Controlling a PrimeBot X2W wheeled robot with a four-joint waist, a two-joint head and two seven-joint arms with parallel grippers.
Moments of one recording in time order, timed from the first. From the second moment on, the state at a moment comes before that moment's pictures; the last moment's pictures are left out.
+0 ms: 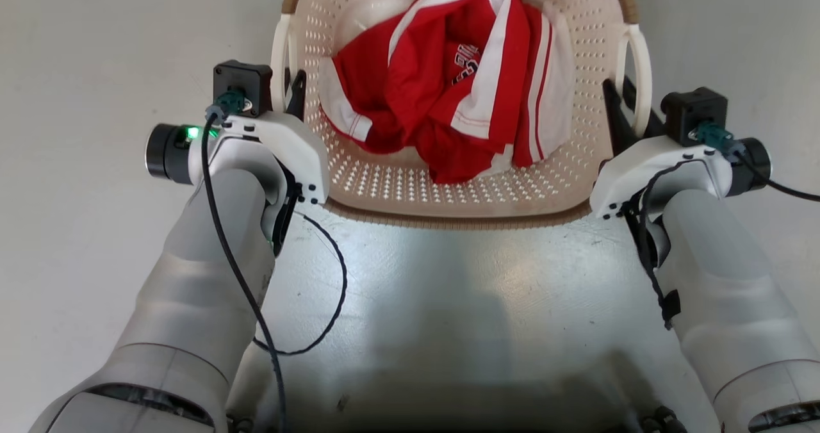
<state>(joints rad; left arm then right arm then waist) -1.00 0.02 -0.32 1.12 -0.28 -0.03 -0.26 -0.86 -0.07 0.05 1.00 0.03 0.12 -0.25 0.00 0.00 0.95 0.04</state>
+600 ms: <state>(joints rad) -0.89 0.02 -0.39 1.27 -0.36 -0.05 -0.24 -0.85 -0.07 0.30 1.21 0.23 0.12 -0.20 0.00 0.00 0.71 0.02</state>
